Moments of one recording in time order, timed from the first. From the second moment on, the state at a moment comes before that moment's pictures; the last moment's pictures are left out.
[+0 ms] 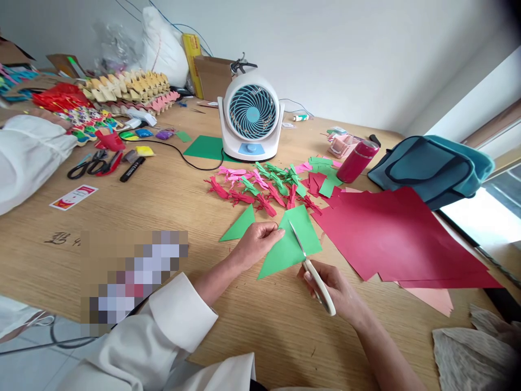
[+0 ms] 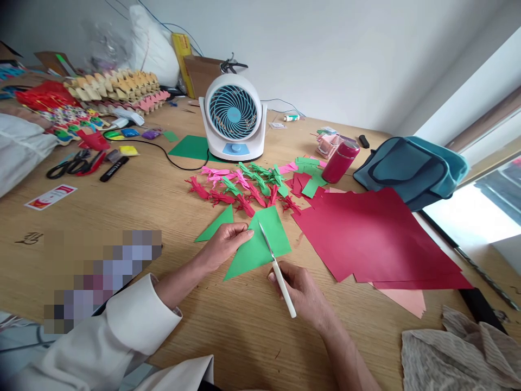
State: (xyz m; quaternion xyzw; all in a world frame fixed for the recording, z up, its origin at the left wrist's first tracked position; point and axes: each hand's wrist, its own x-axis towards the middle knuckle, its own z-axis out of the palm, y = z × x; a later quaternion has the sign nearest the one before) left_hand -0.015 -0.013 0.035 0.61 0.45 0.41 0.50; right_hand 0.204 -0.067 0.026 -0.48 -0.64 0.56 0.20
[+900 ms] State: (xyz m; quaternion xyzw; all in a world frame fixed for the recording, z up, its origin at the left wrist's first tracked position) left_hand -0.012 -0.015 0.036 0.57 0.44 0.42 0.54; right_hand 0.196 -0.068 0.030 -0.49 -0.63 0.56 0.23
